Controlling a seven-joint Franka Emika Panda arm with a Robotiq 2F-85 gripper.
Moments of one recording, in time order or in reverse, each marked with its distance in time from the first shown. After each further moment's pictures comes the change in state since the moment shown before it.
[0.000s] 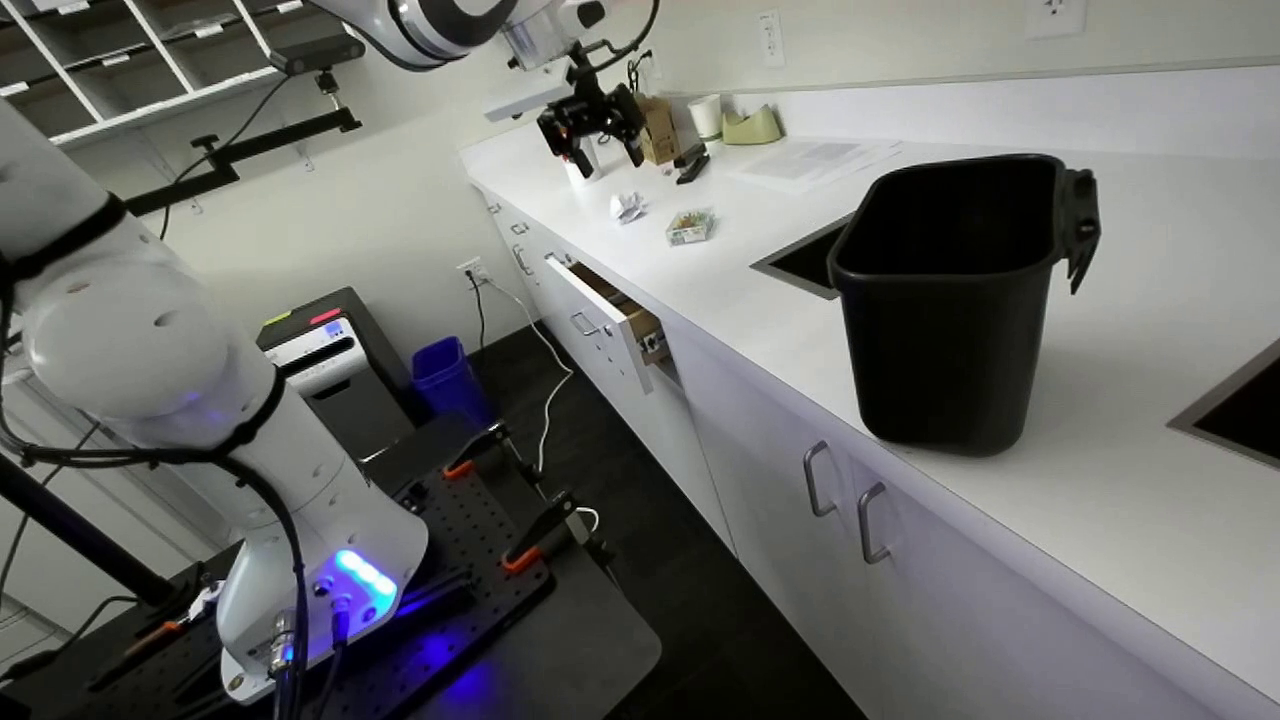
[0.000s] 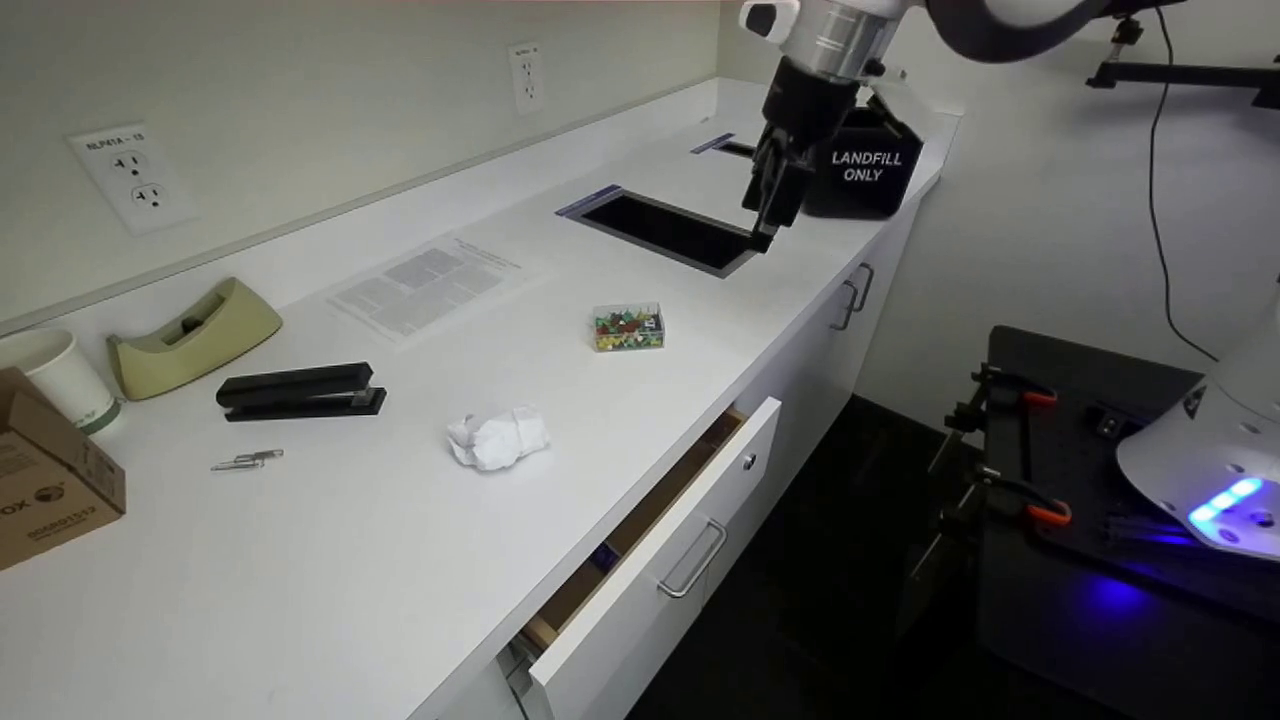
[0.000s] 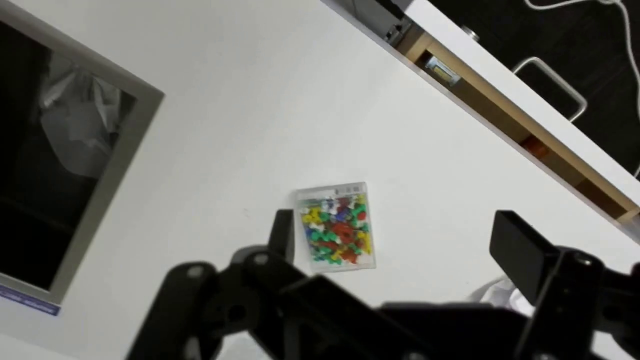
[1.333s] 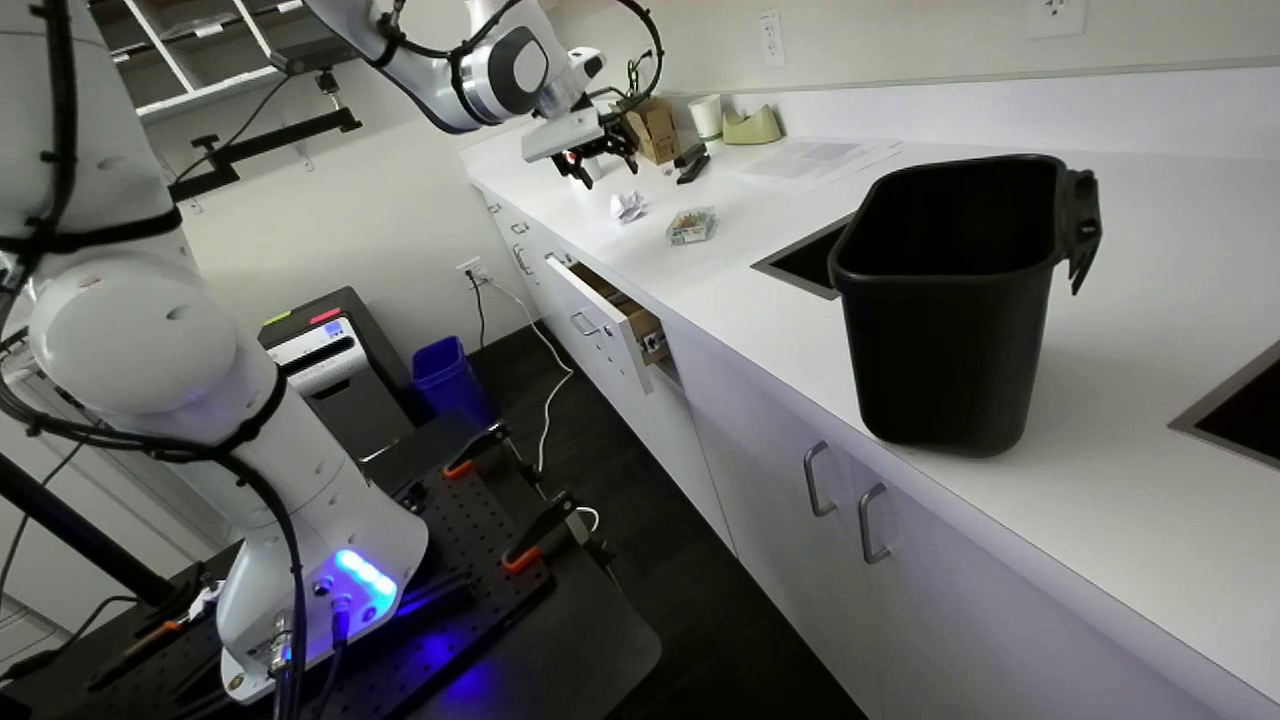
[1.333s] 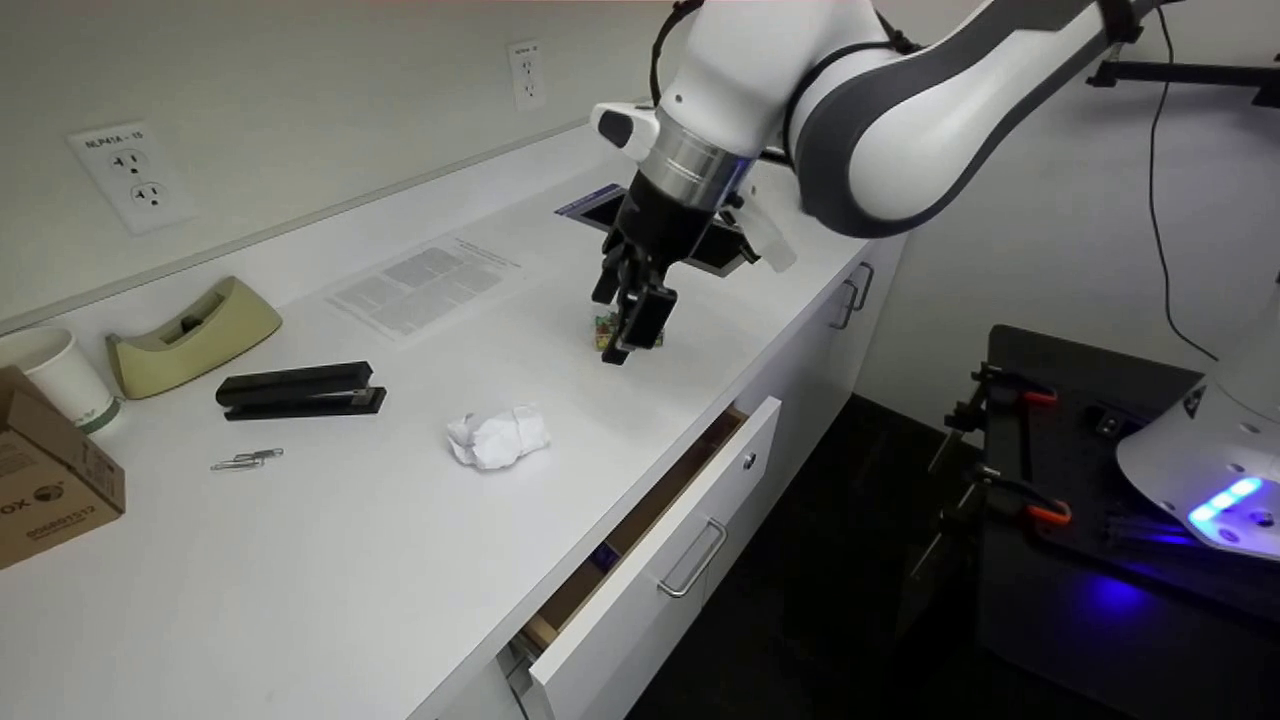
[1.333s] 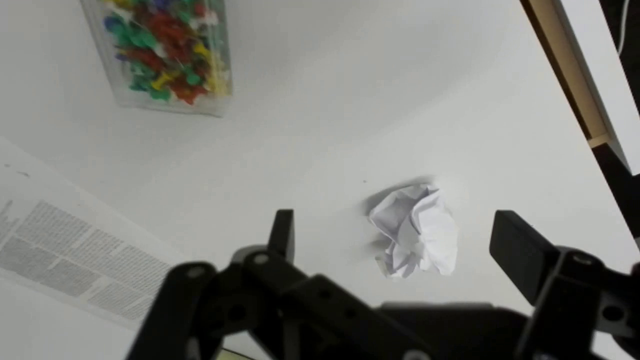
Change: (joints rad) arm 0.057 0.403 0.156 0.261 -0.083 0.315 -0.001
